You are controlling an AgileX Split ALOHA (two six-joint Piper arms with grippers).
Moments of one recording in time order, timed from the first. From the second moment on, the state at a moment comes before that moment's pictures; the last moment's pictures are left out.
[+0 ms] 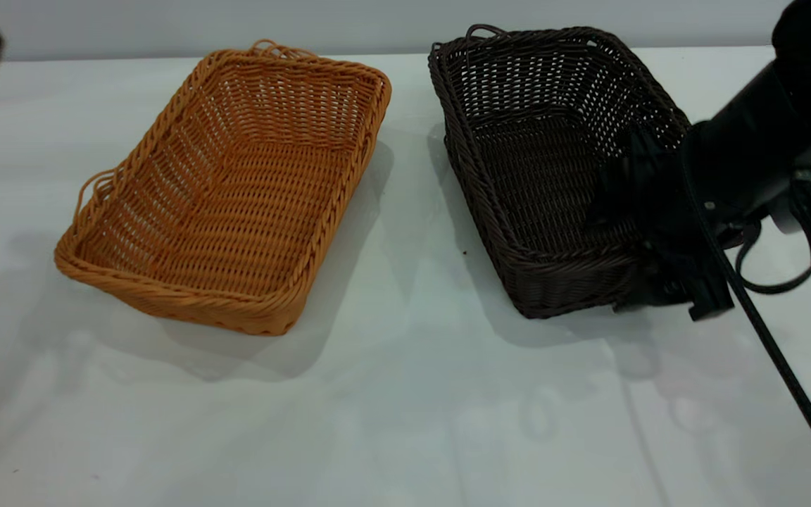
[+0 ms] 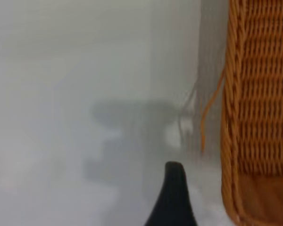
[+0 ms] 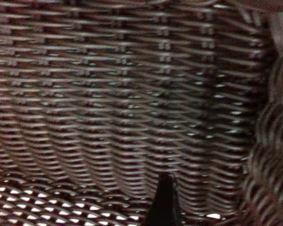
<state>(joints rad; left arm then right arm) -0.07 1.66 -0.95 -0.06 0.33 0.15 0.32 2.16 -0.85 1.80 0.14 -0.15</state>
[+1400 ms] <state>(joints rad) -0.14 2.27 -1.29 0.00 0.24 0.23 0.17 2.12 -0.87 1.78 0.32 -0.32</state>
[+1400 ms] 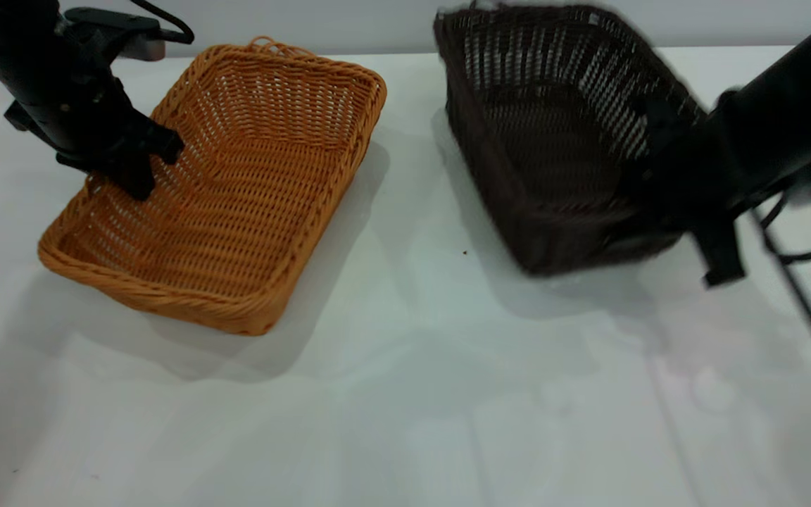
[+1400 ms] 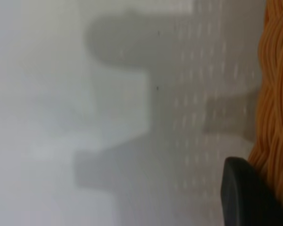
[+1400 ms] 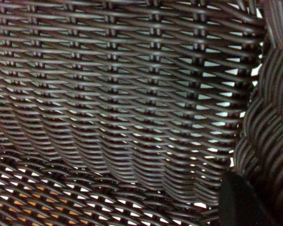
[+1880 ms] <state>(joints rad) -0.37 2.28 -1.30 0.11 -0.05 0.84 -0.14 2.08 -1.22 1.11 0.89 -0.29</state>
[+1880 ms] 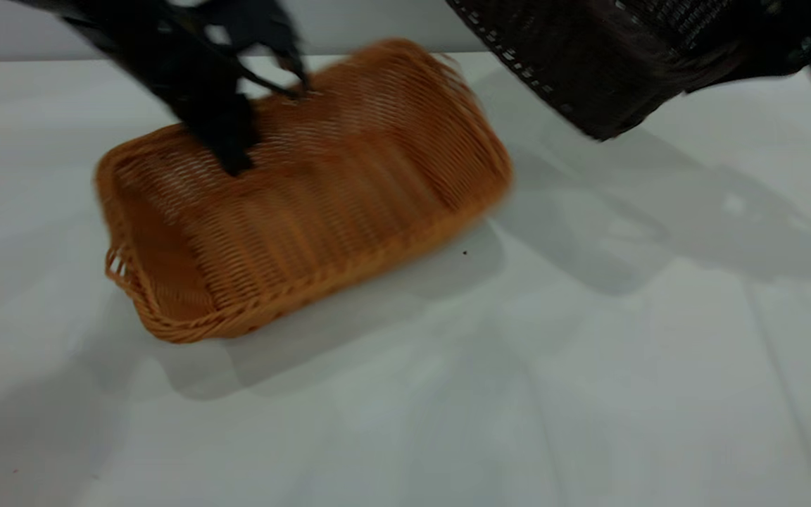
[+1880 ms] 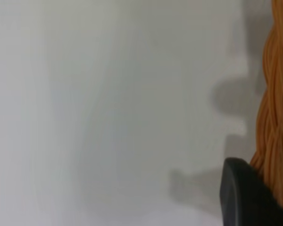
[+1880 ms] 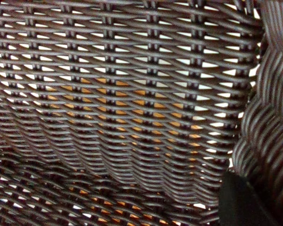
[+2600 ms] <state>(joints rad) -0.49 2.32 -1.30 0.17 -0.09 0.95 -0.16 2.08 -1.43 0.93 1.08 -0.25</state>
